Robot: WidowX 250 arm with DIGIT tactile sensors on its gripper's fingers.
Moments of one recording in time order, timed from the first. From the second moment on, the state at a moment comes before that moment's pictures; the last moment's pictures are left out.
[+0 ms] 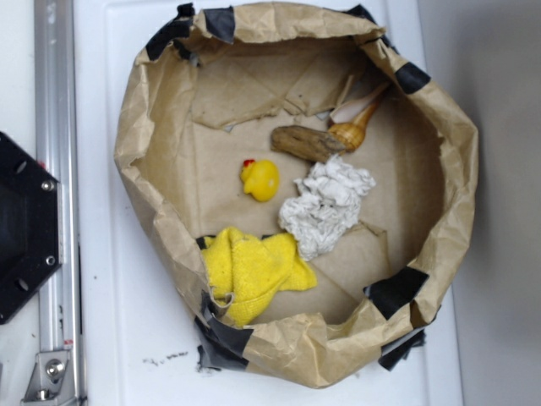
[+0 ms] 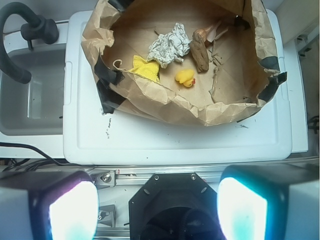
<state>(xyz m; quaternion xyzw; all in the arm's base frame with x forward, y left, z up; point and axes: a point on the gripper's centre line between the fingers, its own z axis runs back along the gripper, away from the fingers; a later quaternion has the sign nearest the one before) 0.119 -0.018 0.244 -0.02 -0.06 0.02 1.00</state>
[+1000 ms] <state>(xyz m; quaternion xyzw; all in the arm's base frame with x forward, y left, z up) 0.215 0.000 0.150 0.00 0.00 0.00 1.00</state>
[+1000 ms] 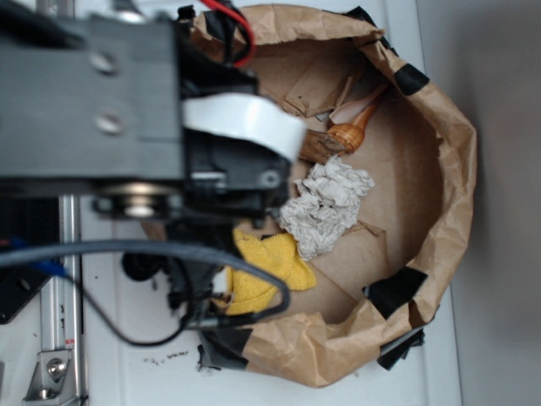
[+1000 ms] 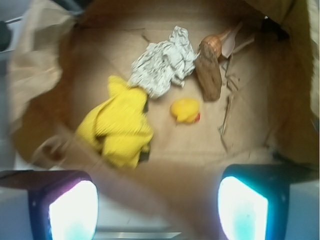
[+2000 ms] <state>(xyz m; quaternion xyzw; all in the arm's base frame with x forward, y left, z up) 0.234 0.055 0.098 0.05 -0.03 -0.07 1.00</state>
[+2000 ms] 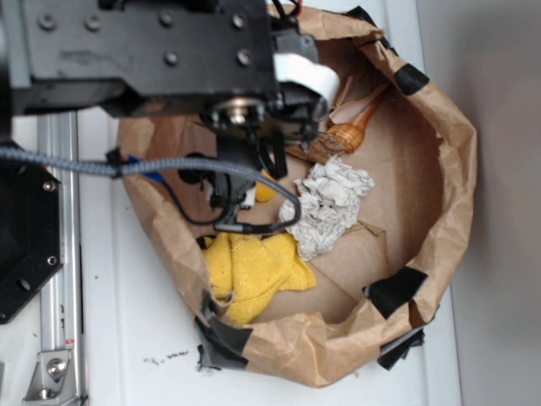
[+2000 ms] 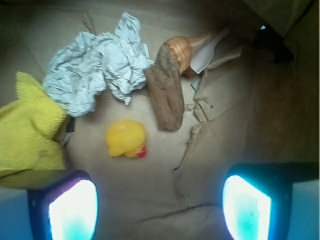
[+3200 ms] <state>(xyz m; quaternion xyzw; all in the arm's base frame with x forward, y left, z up) 0.270 0.069 0.038 0.03 -0.04 -0.09 0.99</state>
